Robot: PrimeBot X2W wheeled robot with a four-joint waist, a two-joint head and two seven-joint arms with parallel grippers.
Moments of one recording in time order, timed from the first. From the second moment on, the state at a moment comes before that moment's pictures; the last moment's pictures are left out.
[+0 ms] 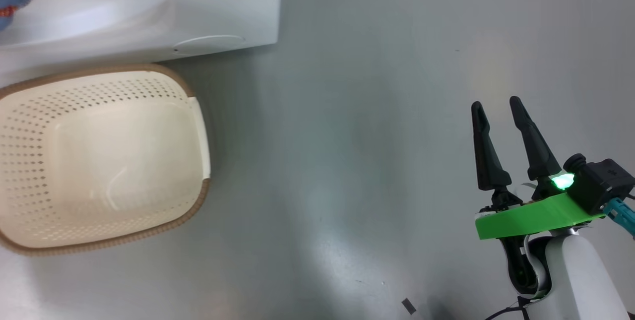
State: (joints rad) left arm -0.97 0.34 0.06 0.52 -0.39 -0.13 -0.26; right arm -0.30 -0.07 0.08 0.14 0.34 0.13 -0.26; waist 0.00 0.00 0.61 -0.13
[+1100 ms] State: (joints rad) left arm -1.36 0.52 0.00 0.67 -0.33 -0.12 -0.26; right arm -0.32 -0.05 0.14 0.13 0.37 0.13 -0.26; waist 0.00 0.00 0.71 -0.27
